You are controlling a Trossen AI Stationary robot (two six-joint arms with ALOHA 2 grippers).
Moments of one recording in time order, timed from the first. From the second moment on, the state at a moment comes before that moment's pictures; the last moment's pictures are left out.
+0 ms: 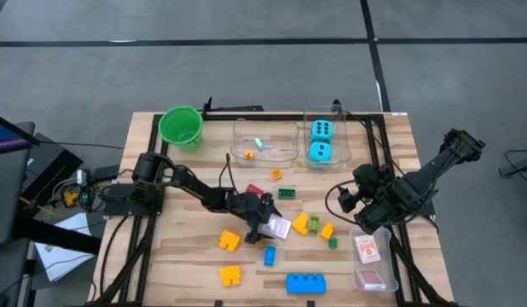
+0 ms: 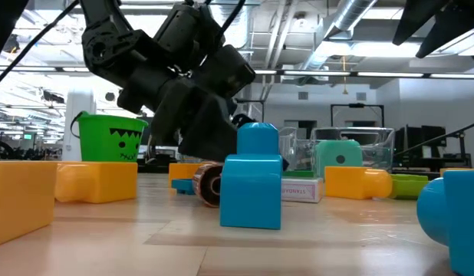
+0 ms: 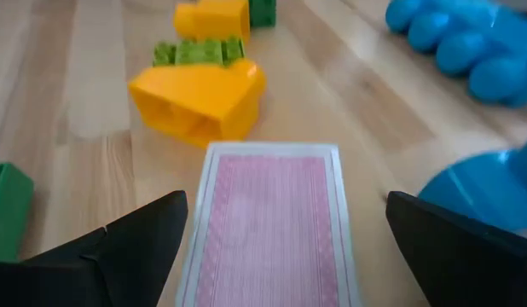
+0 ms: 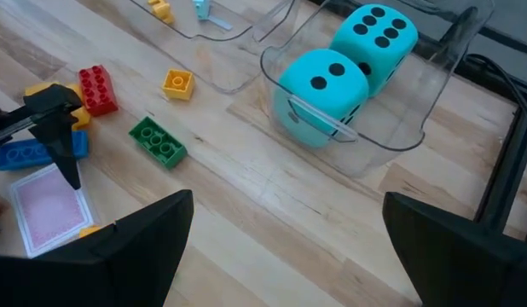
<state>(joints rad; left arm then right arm) -0.16 2.01 0.87 0.63 0.13 0.13 0.64 1.20 1.12 -1.50 0.77 1.59</state>
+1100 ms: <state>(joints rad) -0.14 2.01 0.87 0.52 0.10 0.12 0.64 1.20 1.12 -1.45 0.77 1.54</state>
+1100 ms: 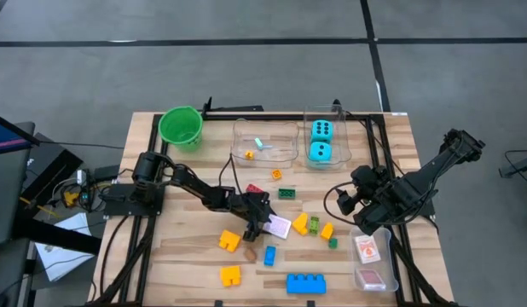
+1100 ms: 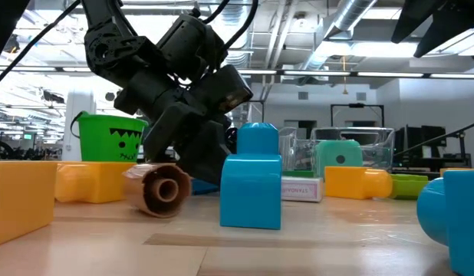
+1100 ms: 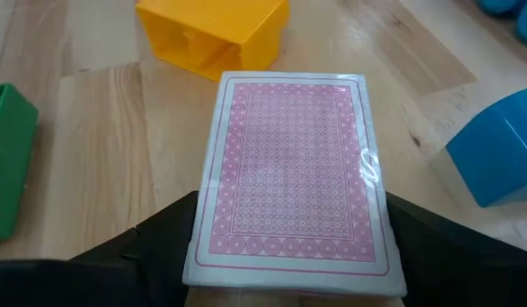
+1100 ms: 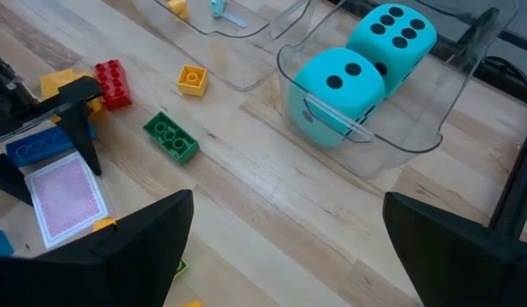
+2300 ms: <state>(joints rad) 0.03 1.75 0.87 0.58 0.44 -0.27 0.52 1.36 1.12 -0.81 0.96 0.49</state>
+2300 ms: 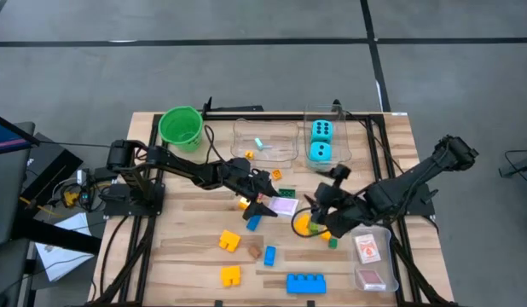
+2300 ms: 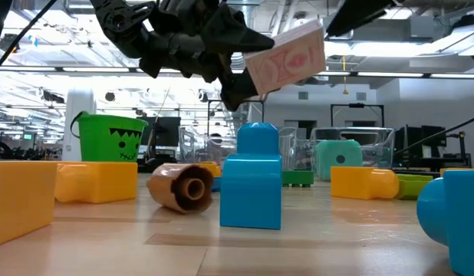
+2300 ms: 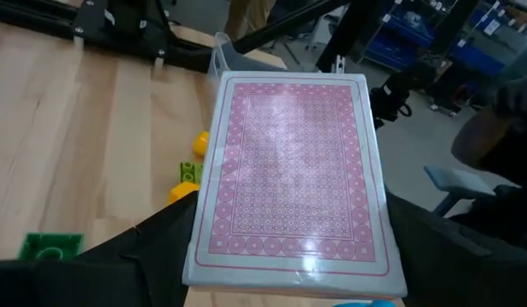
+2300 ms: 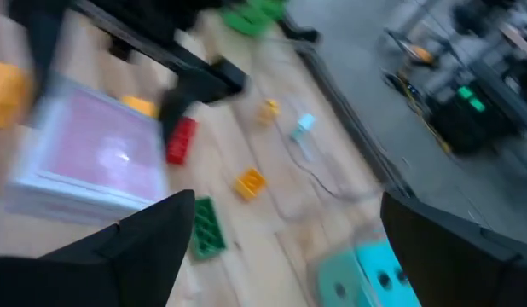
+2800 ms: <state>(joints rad) 0.06 1.75 0.87 0.61 0.48 -0.34 0.54 1.42 1.13 -0.54 0.78 0.11</state>
